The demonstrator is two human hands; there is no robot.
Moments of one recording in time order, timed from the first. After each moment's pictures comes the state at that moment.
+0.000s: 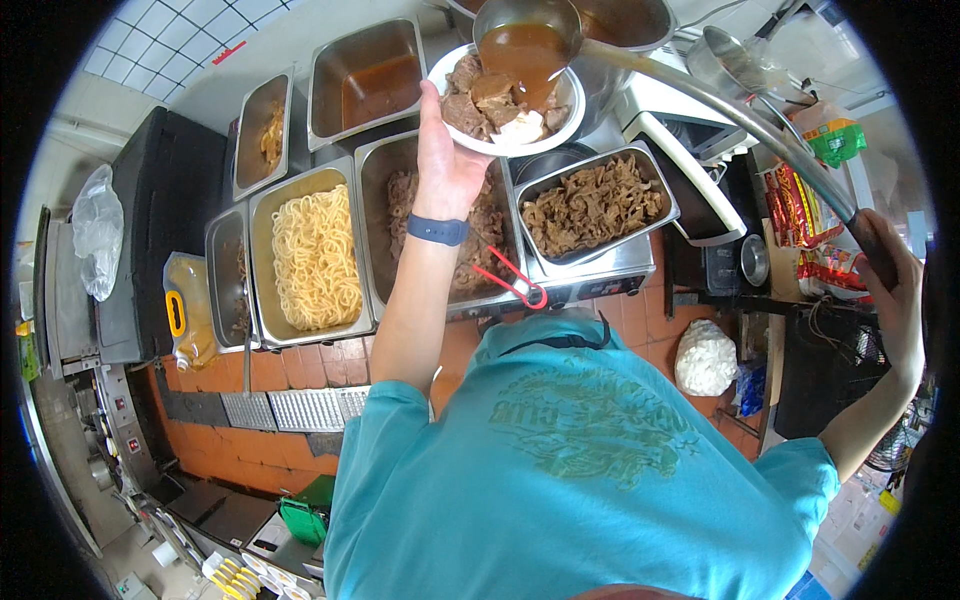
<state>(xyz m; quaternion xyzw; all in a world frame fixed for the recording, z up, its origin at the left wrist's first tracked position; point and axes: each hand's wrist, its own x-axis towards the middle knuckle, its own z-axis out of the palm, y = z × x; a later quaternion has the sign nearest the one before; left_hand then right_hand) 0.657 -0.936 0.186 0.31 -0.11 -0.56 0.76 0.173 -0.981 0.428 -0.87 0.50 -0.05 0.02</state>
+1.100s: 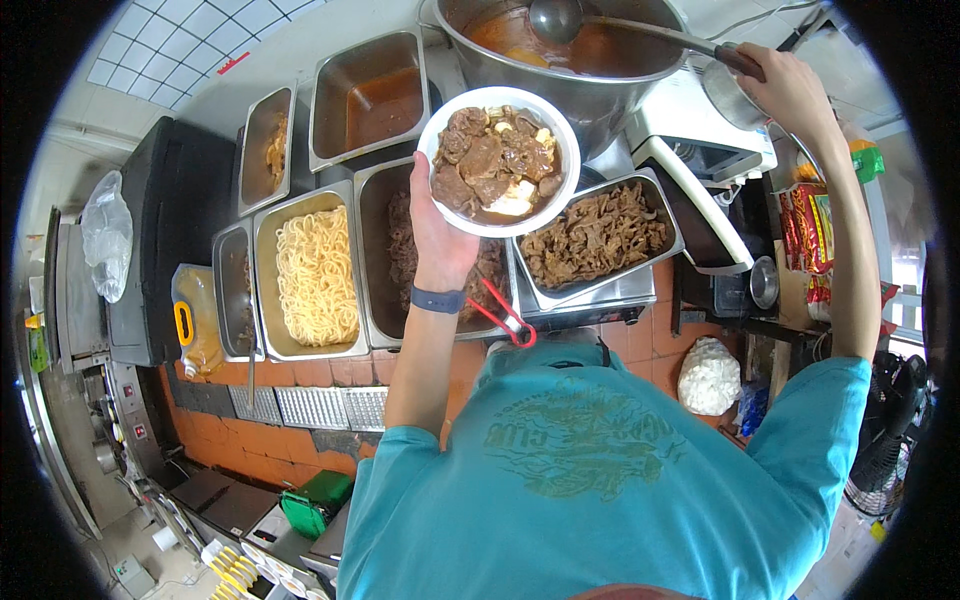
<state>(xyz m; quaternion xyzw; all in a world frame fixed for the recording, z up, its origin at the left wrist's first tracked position) 0.639 -0.922 0.166 0.29 -0.05 -0.52 0.80 0.349 -1.199 0.344 -0.90 0.41 -0.01 -0.14</state>
